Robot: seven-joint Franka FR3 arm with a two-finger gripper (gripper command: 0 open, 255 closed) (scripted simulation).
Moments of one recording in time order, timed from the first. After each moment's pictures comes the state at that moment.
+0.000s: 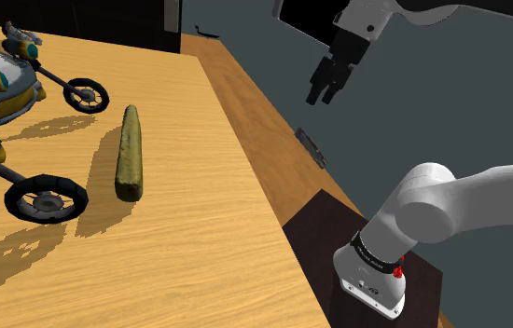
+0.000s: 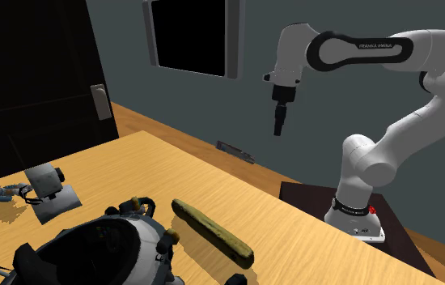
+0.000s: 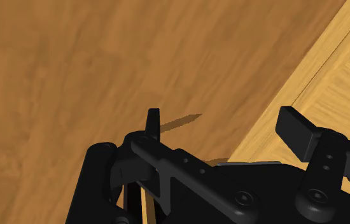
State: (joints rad) arm 0.02 -0.79 -0.02 -2.41 0.12 1.67 0.03
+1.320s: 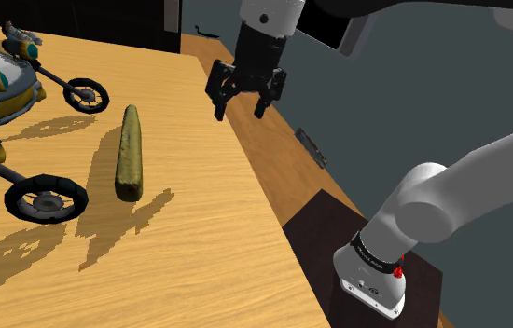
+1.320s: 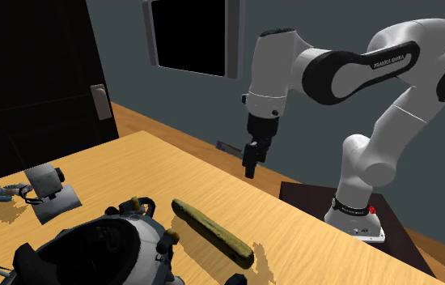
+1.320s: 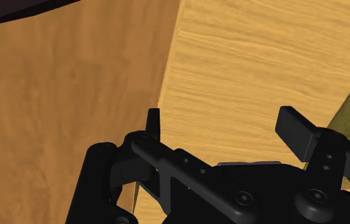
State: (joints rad) arm 0.02 -0.42 0.48 -2.14 0.19 1.82 0.71
